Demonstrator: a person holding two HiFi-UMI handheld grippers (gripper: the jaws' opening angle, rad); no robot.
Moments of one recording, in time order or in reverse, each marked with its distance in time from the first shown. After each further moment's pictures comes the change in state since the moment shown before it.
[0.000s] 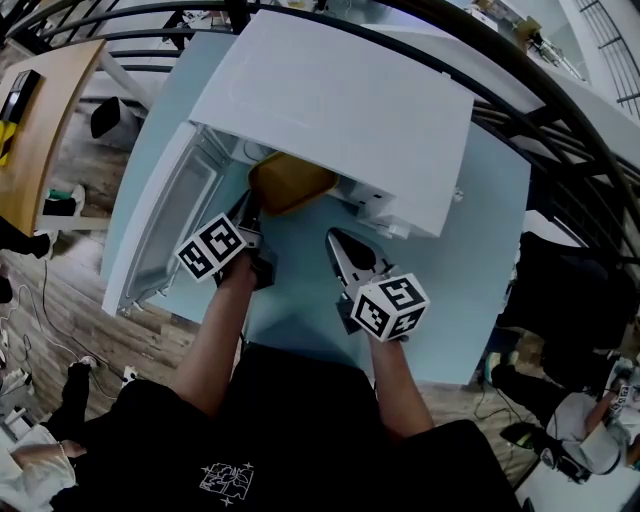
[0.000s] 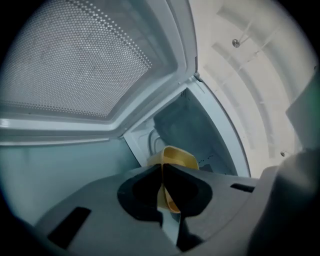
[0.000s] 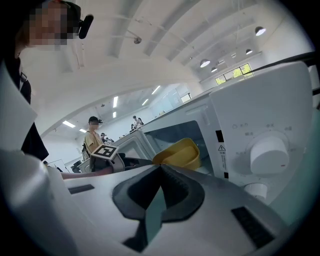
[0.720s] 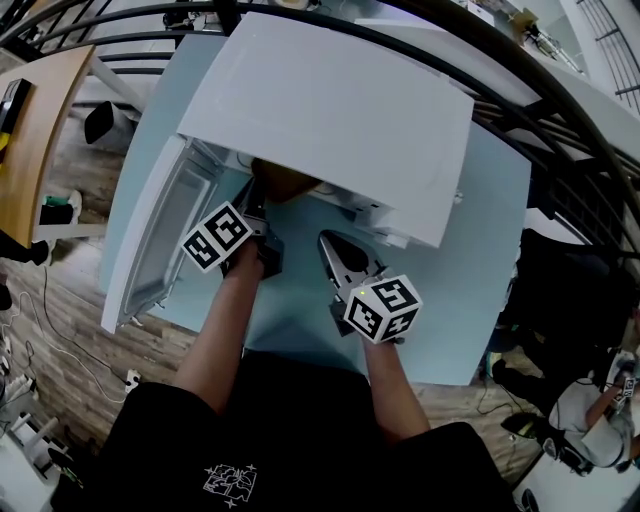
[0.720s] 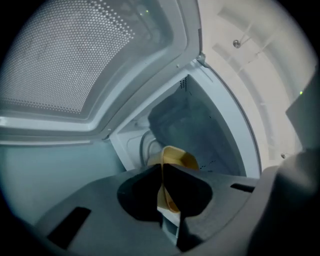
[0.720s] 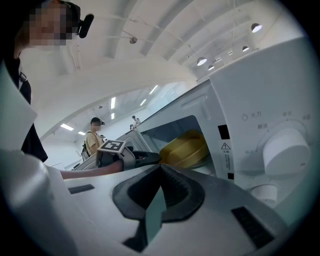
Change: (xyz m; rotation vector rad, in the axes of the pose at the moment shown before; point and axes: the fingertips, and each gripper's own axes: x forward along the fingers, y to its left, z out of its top) left arm 0.044 -0.013 0.012 -0.005 -0.017 -0.013; right arm 0.019 -0.008 -0.001 0.036 0.004 -0.006
